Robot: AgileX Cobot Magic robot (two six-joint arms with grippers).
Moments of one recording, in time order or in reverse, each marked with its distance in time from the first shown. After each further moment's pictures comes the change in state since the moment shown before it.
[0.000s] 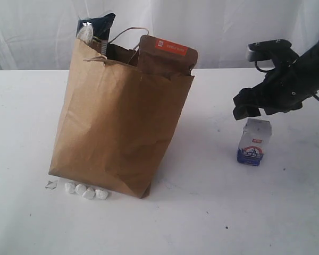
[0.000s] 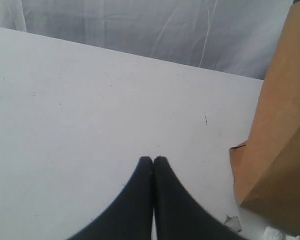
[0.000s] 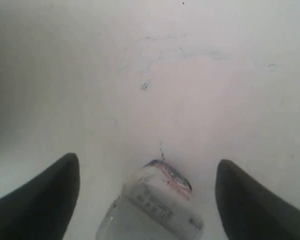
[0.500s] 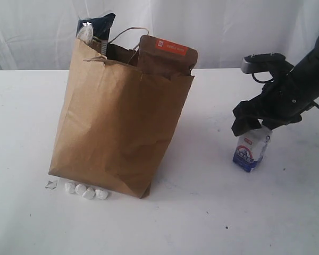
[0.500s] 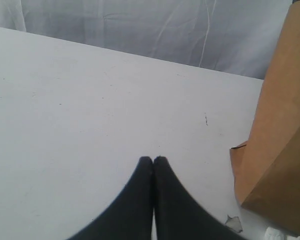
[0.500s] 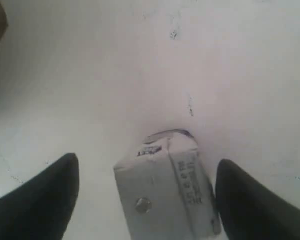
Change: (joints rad) left arm 0.000 0.000 0.000 0.000 0.003 0.000; right arm 0.000 0.016 -0.004 -0.011 0.141 0.007
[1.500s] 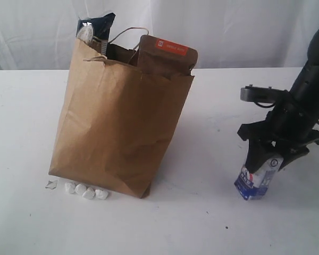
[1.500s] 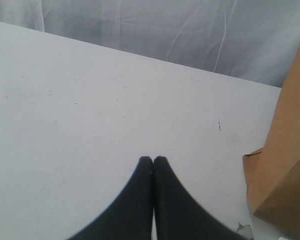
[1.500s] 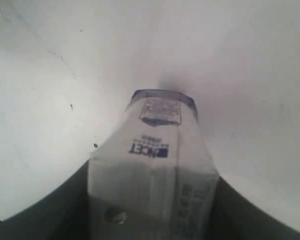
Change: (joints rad) left arm 0.000 0.000 0.002 -0.024 0.047 0.000; right arm 0.002 0.040 -0.030 -0.047 0.423 0.163
